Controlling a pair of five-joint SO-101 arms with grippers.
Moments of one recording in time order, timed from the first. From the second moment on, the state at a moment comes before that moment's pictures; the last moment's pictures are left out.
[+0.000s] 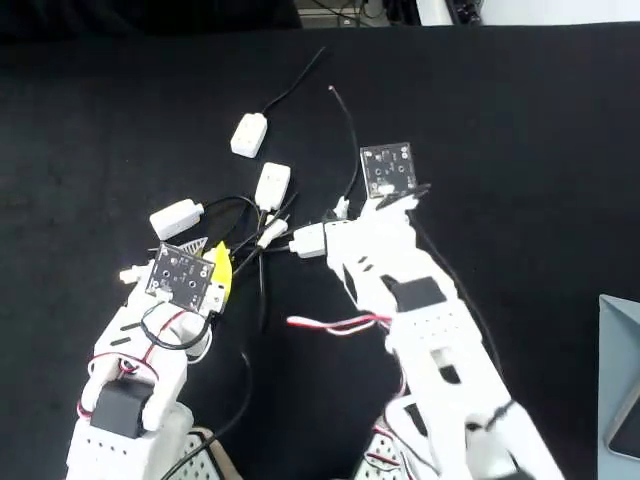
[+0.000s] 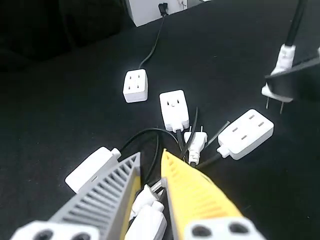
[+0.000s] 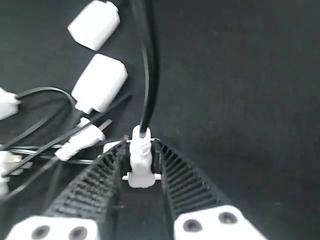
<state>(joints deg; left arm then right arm) 10.7 -104.2 86.3 48.8 -11.6 -16.1 -40.6 65.8 24.9 -5.9</state>
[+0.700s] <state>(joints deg) 15.8 -66.1 67.6 50.6 -17.4 -12.9 -37.1 65.8 22.6 -5.9</state>
